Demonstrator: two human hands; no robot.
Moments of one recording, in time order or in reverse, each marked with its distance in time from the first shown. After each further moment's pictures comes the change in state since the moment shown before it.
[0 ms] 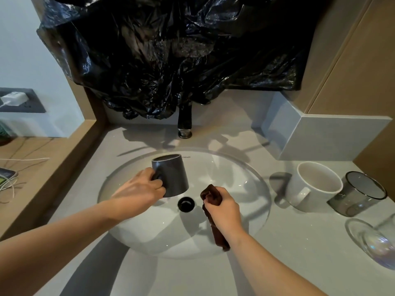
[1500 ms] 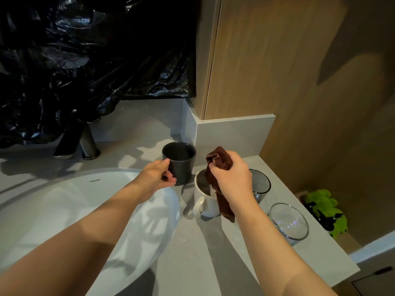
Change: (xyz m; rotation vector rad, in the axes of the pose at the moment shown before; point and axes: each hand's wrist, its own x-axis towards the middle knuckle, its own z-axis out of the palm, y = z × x) left_hand 0.246 0.121 -0.026 -1.858 -0.122 -0.907; right_hand 0.028 -0.031 -0.222 -0.009 0.428 -0.130
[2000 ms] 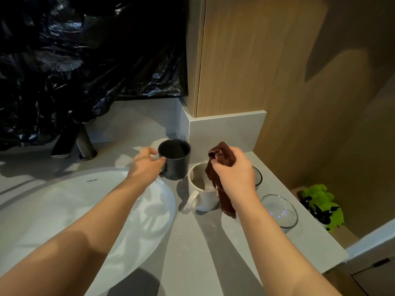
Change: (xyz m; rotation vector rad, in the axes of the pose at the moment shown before) left_hand -0.008 0.011 0.008 0.483 0.310 0.164; right_hand -0.012 -0.001 -0.021 0.062 0.046 -0.007
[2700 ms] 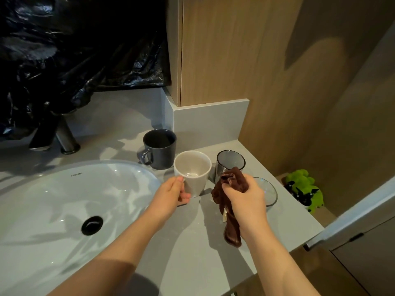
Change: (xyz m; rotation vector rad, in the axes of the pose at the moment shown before) left_hand -0.089 -0.022 0.064 -0.366 -0.333 0.007; right_hand -0.062 0.047 -0.039 0.191 0.111 0.243
